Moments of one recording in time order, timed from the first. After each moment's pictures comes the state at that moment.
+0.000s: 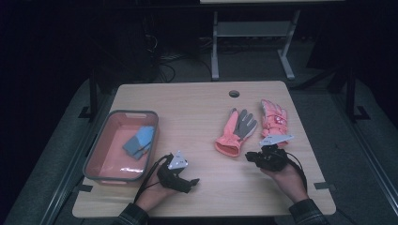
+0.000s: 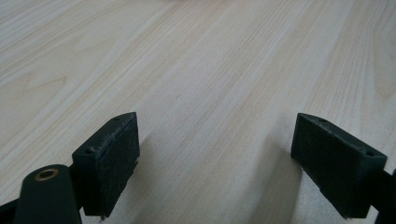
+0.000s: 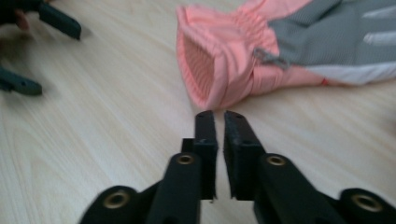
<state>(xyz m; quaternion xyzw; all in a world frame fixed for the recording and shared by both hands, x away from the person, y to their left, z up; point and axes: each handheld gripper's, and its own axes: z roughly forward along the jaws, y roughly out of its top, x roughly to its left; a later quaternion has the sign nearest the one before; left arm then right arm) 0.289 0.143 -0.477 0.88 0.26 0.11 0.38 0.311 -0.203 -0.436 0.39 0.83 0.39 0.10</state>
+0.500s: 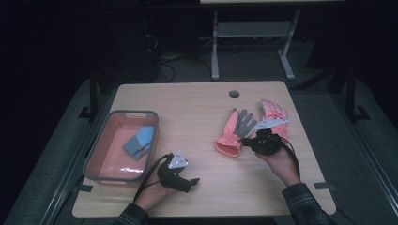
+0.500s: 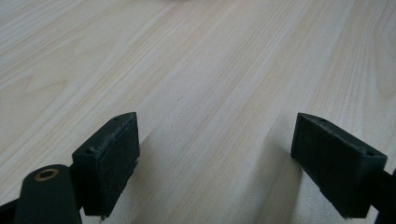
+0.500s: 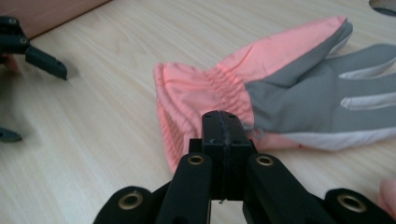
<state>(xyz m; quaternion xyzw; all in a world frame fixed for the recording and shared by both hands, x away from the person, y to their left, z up) 0.291 0.143 -0.477 0.88 0.26 0.11 0.38 0.354 -0.191 -0.421 0.38 0.83 0.40 0.11</state>
